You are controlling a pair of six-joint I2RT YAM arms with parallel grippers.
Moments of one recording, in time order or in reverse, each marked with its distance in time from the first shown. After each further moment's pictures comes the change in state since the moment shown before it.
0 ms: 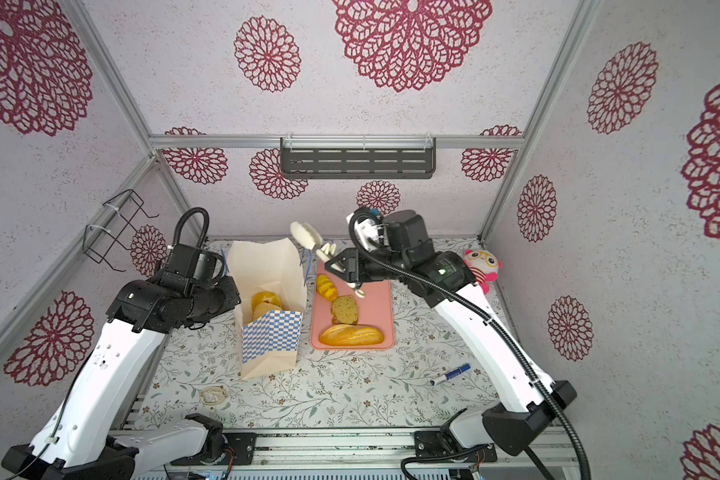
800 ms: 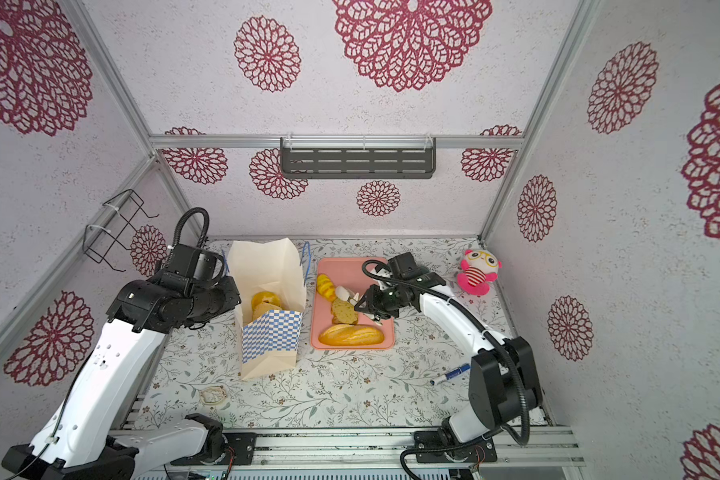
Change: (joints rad) left arm 0.000 0.000 -0.003 0.001 0.004 -0.001; right arm -0.122 0.182 -0.496 0.111 -0.086 -0.005
